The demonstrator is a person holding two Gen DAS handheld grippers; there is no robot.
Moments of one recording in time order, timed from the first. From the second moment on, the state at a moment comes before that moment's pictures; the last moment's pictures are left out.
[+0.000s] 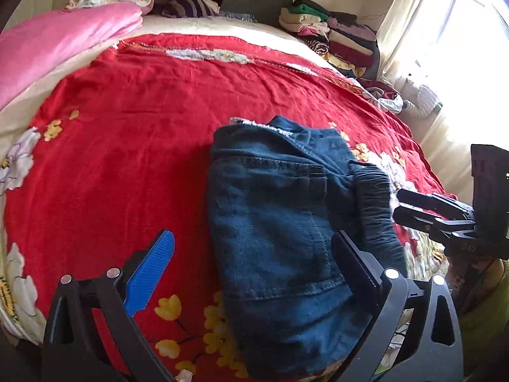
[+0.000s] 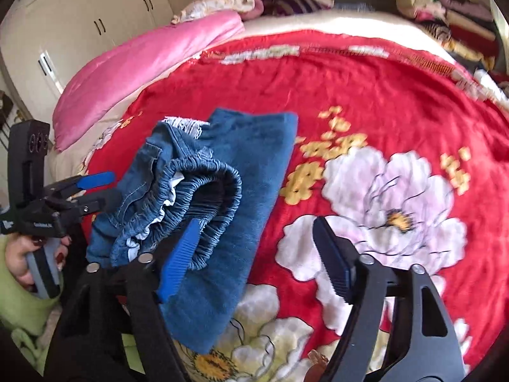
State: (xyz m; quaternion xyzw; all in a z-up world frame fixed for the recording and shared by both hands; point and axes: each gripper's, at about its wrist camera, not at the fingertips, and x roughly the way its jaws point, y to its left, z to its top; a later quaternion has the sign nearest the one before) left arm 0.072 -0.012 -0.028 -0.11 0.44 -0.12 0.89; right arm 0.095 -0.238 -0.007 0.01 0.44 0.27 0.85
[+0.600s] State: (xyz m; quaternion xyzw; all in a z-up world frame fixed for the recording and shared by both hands) left arm 0.095 -0.025 -0.043 -0.10 0.44 -0.14 0.88; right arm 0.116 -0.213 -0.036 0.04 0.48 0.30 0.82
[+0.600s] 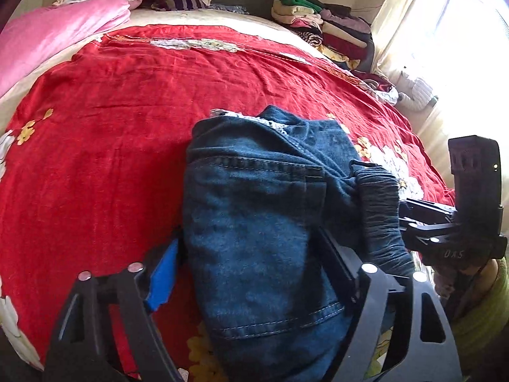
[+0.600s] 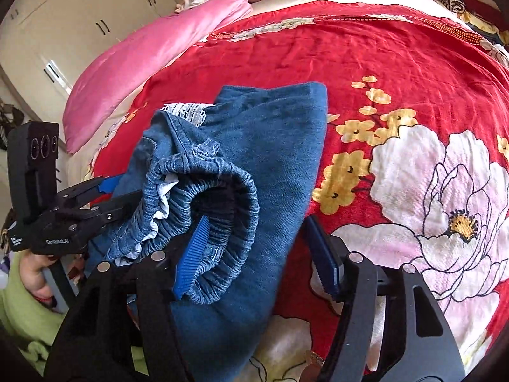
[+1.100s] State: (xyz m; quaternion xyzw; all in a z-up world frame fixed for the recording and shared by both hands) left arm 0.081 -0.036 -0.020 -0.08 0.42 -0.14 0.89; right arm 0.093 -0.190 -0.008 -0.01 0.41 0.33 0.85
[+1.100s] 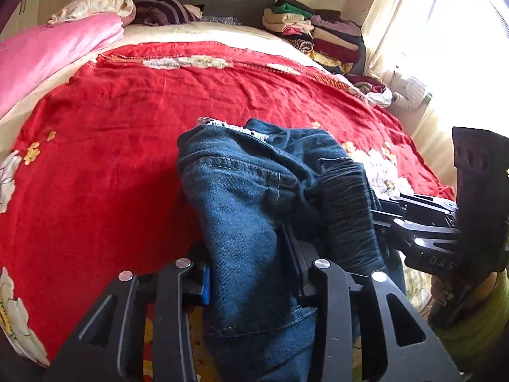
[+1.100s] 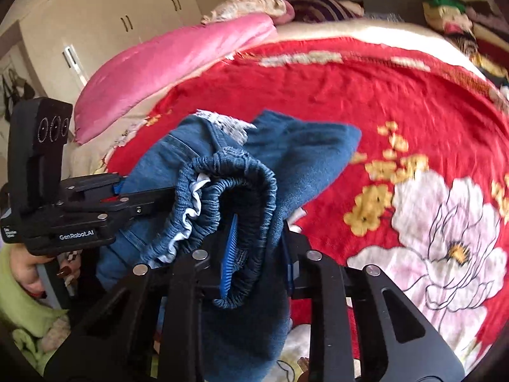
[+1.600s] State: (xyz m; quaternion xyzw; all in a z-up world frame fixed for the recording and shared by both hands) left arm 0.088 -0.016 0.020 -0.09 0.37 -0.13 0.92; right arm 0.108 -0.152 0.040 -0.04 0.34 0.36 0.87
